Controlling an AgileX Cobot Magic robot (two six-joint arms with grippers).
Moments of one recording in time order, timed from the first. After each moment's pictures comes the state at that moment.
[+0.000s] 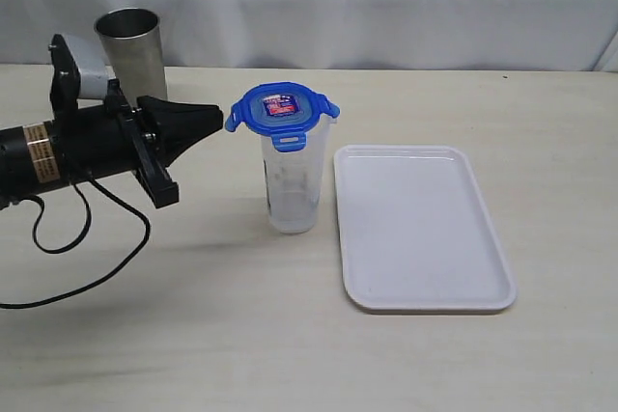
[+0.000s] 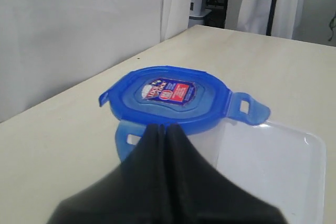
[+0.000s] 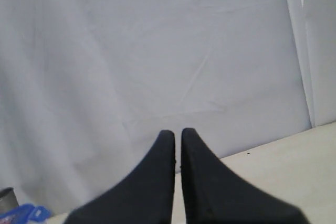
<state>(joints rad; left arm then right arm) -0.13 1.83 -0.69 1.04 -1.14 -0.45 -0.01 0.01 0.00 0.30 -0.10 0.05</state>
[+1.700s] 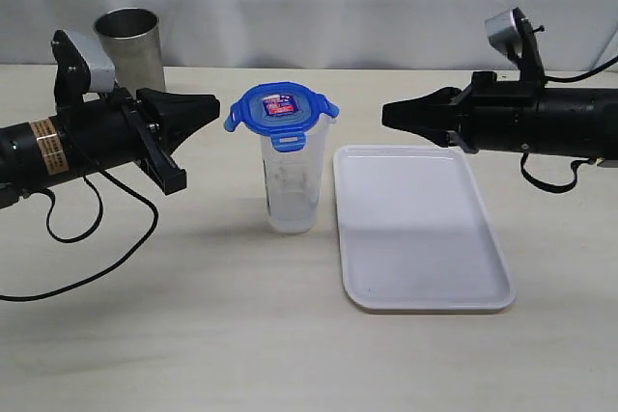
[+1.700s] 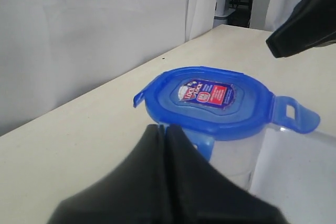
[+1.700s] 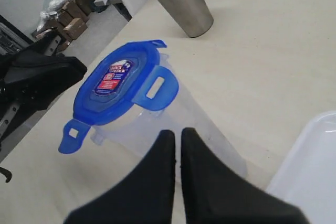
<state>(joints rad) -0.15 1.85 -0.71 0.93 -1.10 -0.39 0.01 1.77 -0.89 1.72 0.98 -1.72</state>
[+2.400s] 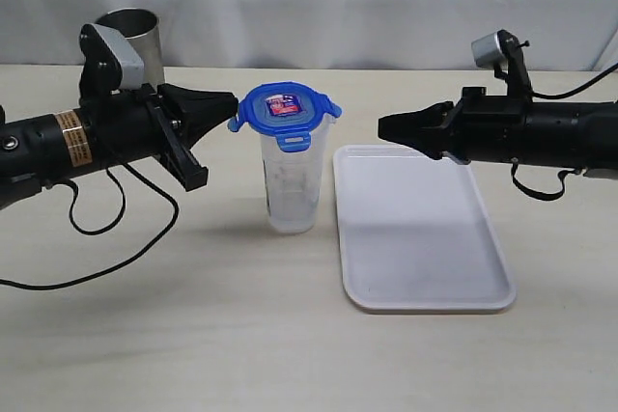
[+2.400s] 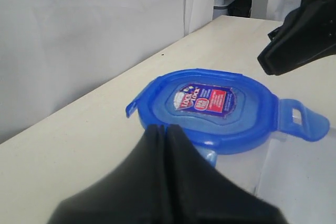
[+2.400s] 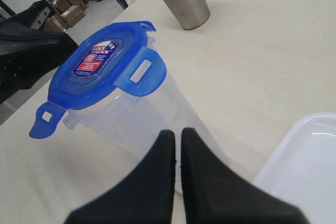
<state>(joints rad) -0.20 1.85 -0.76 0.91 -1.03 -0.36 0.01 1.84 -0.90 1.74 0.98 -1.86</state>
